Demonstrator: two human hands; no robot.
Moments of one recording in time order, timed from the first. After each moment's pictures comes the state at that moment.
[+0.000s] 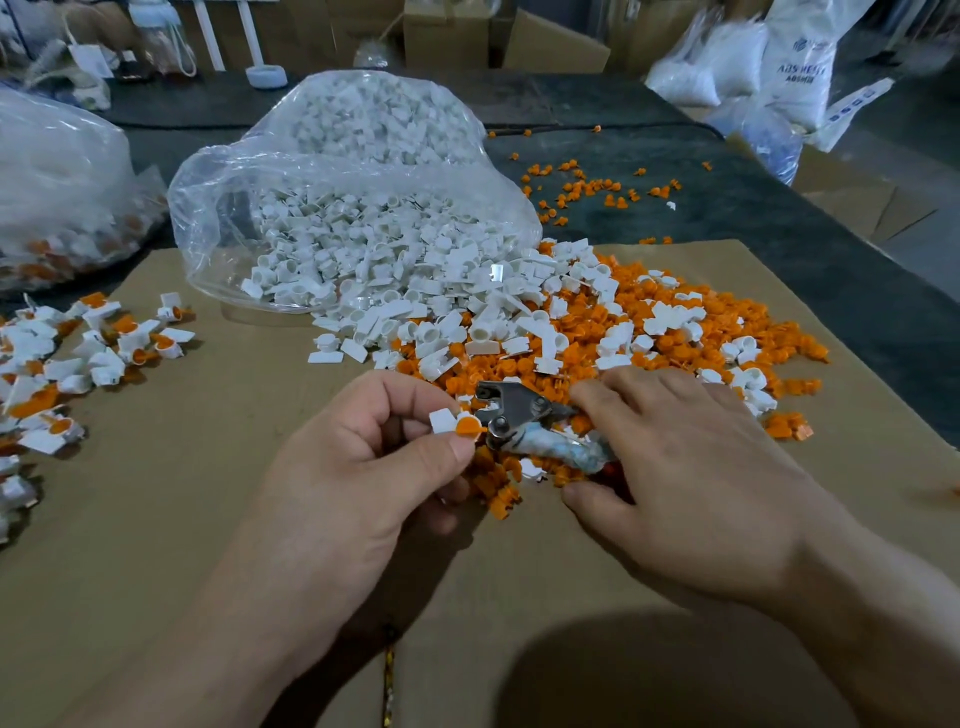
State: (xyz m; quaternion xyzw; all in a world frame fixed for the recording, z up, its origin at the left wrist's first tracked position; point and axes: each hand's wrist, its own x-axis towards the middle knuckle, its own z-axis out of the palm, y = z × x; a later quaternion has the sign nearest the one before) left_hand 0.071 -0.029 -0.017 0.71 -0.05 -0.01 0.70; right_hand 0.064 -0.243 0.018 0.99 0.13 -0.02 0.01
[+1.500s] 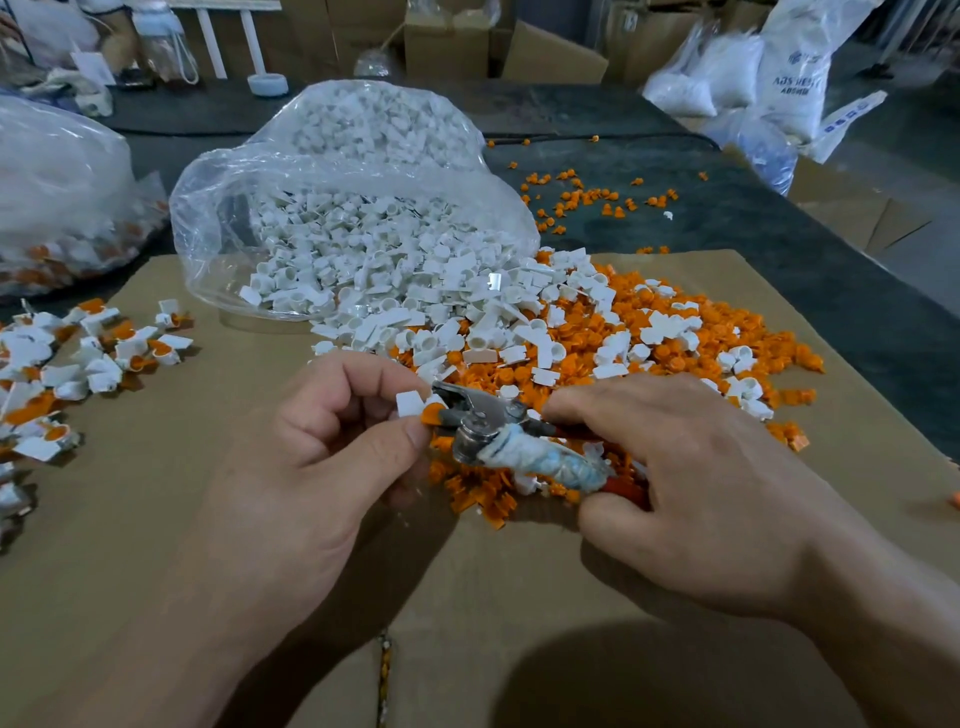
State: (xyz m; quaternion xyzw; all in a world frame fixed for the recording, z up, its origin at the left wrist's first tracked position) left_hand 0.081 -0.015 -0.022 0.69 -0.15 0.08 0.70; right_hand 0.061 -0.242 0.036 0.97 0.20 -0.01 -0.14
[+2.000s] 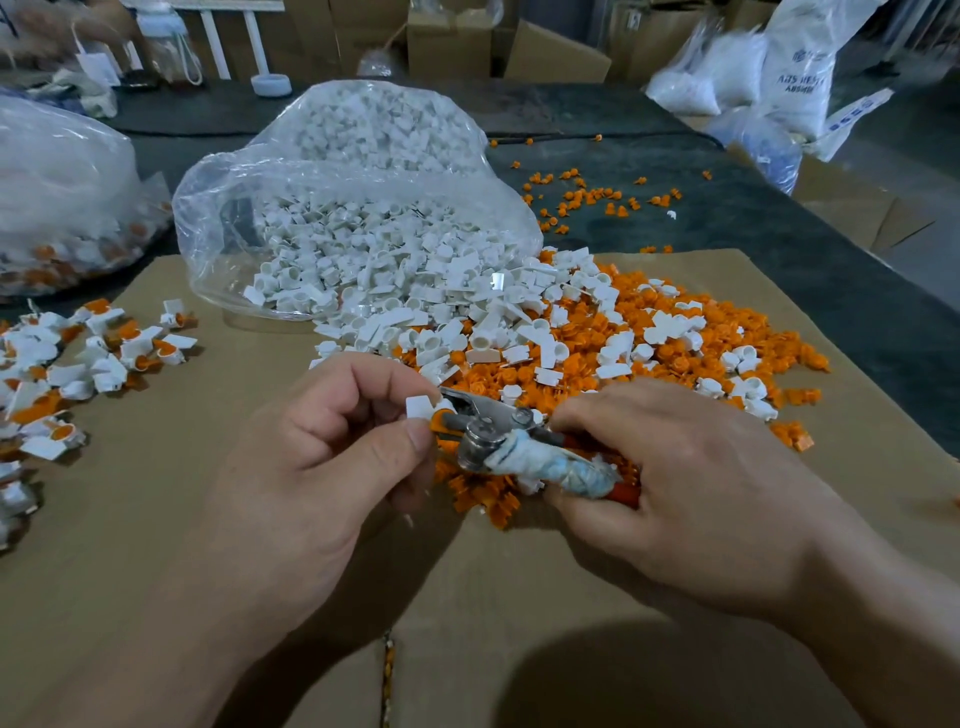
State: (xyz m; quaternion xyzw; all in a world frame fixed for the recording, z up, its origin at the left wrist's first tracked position) left_hand 0.087 -0.005 -0.035 0.70 -0.18 0.07 0.69; right_hand 0.062 -0.241 0.031 0.97 0.20 0.01 -0.11
